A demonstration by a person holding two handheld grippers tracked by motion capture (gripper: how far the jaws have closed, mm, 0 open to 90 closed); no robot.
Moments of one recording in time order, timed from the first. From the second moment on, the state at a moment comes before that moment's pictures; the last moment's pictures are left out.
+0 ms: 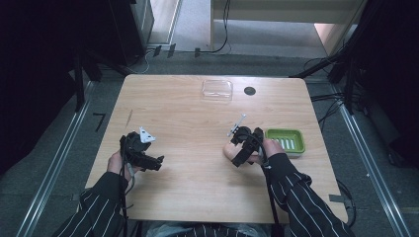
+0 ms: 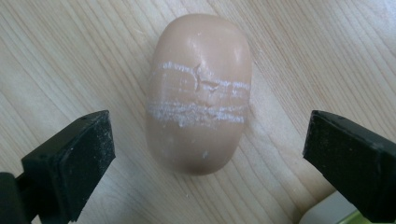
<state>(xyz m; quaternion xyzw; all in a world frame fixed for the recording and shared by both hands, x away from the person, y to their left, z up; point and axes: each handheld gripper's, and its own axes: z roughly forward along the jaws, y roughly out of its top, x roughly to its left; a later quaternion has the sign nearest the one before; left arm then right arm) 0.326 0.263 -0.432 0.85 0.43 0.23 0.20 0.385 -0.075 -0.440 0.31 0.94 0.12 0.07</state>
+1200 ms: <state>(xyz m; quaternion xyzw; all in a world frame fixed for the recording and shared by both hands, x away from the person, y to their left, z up) 0.329 0.260 -0.433 0.85 0.42 0.23 0.20 0.411 -0.057 -0.457 0.34 0.94 0.09 0.03</state>
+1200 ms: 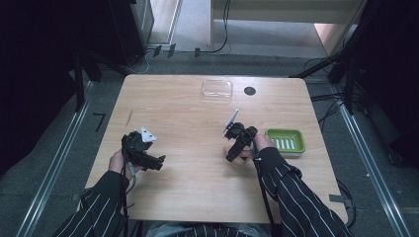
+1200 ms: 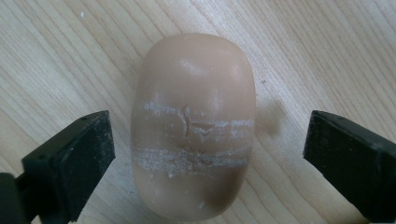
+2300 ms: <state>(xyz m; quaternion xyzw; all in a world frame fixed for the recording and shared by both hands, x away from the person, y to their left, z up) 0.328 0.259 -0.433 0.85 0.42 0.23 0.20 0.407 -0.051 -0.464 0.34 0.94 0.08 0.03</state>
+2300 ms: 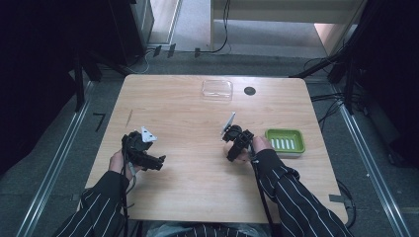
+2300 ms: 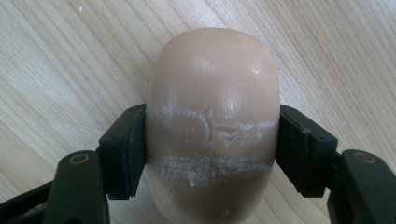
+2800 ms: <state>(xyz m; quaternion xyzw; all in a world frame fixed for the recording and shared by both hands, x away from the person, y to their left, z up) 0.329 0.259 -0.432 0.85 0.42 0.22 0.20 0.404 -0.050 -0.461 0.32 0.94 0.08 0.04</state>
